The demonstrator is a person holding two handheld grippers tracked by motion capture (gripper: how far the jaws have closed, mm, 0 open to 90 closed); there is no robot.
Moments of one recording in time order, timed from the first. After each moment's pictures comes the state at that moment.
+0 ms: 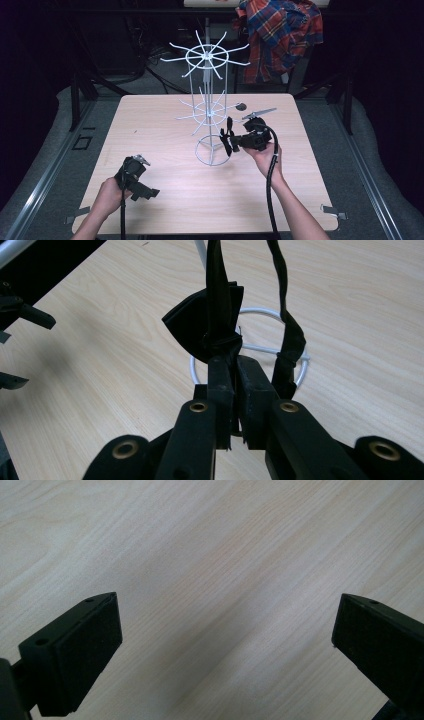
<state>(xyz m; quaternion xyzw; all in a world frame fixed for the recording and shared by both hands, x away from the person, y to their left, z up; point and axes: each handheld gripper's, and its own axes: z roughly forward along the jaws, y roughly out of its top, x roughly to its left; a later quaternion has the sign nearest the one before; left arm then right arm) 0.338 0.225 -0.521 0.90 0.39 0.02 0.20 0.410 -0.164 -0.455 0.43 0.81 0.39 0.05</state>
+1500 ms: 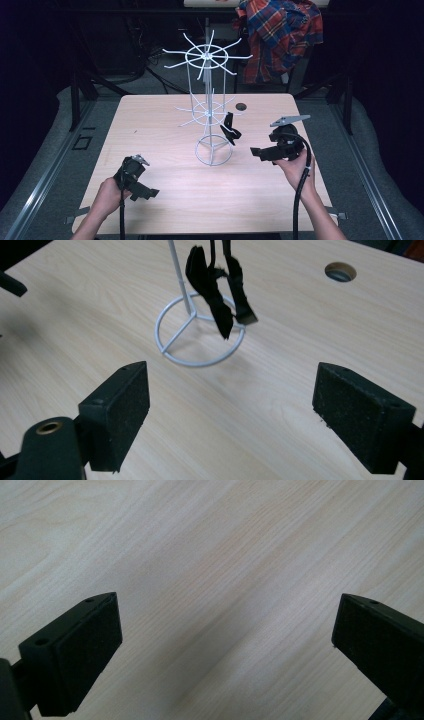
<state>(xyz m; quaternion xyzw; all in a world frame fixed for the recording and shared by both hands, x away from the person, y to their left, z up) 0.337 0.227 -0.520 0.90 0.39 0.02 0.21 0.352 -0.223 -0.418 0.43 0.81 0.36 0.14</state>
